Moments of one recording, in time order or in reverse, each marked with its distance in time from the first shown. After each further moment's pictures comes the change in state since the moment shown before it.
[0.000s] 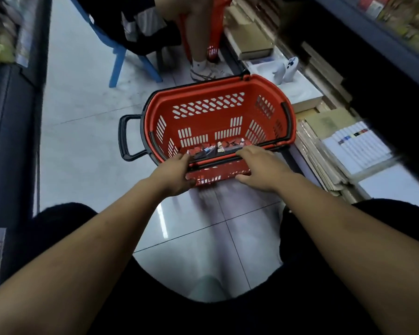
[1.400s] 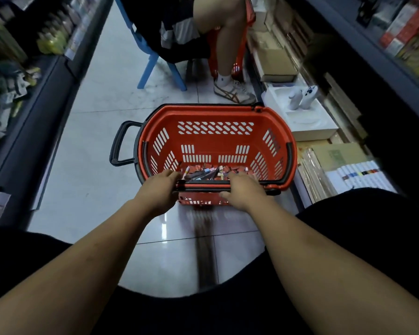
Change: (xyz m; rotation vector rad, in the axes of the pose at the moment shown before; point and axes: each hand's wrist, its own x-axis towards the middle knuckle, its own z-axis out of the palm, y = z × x) left_hand -0.024 0.023 0.044 0.041 0.164 -0.234; right_hand 0.021 0.008 0.029 0.057 -0.154 0.061
